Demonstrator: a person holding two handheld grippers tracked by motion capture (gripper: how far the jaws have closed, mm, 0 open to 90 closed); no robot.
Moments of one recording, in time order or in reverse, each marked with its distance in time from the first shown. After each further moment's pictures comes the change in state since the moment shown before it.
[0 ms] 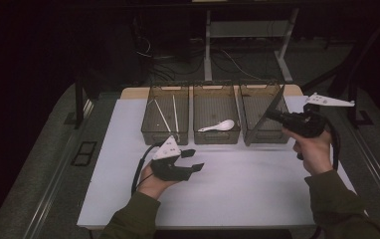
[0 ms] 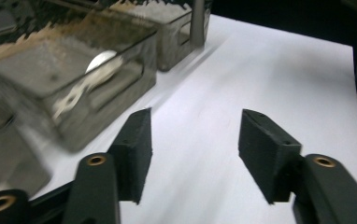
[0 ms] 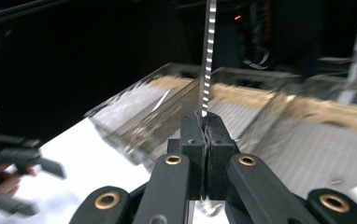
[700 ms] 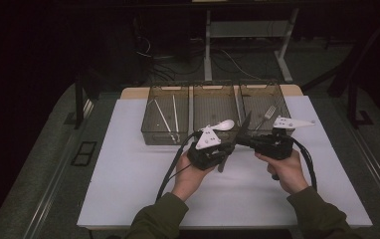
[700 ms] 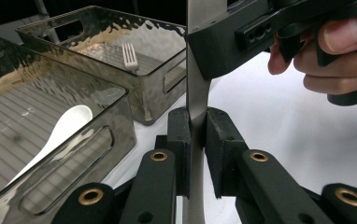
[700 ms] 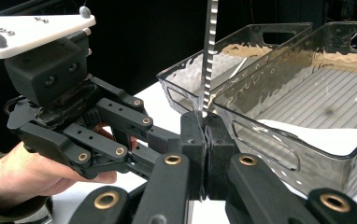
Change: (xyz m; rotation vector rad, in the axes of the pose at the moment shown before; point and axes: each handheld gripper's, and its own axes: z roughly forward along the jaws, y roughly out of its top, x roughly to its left) left arm -0.035 0.057 0.083 -0.028 0.022 0.033; right arm 0.050 -0.055 0.043 0.085 0.257 -0.002
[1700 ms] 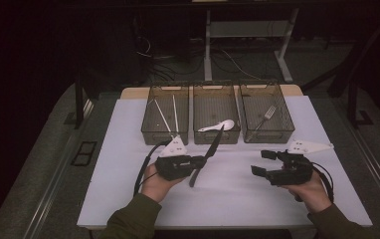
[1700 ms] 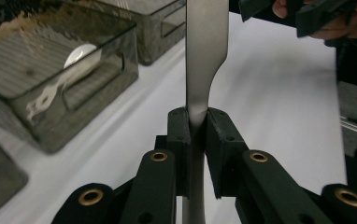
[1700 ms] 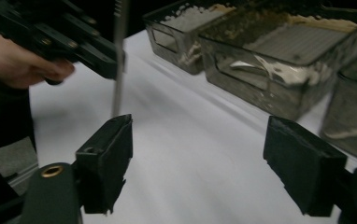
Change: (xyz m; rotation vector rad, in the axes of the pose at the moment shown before) left arm 0.019 -0.031 -0.062 0.087 -0.070 -0.021; right arm 0.013 -0.042 -0.046 0.124 -0.104 -0.094
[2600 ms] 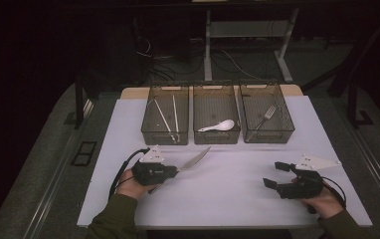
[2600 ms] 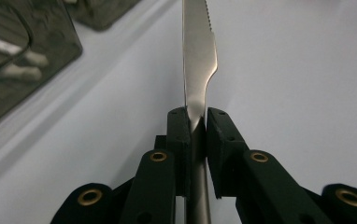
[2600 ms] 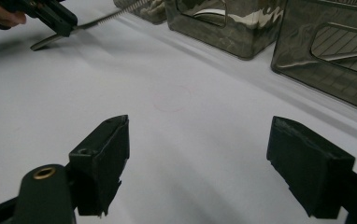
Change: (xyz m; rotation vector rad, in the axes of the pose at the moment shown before) left arm 0.042 -0.065 -0.041 0.191 0.027 0.003; right arm -0.013 -0.051 -0.019 0.072 -0.139 -0.041
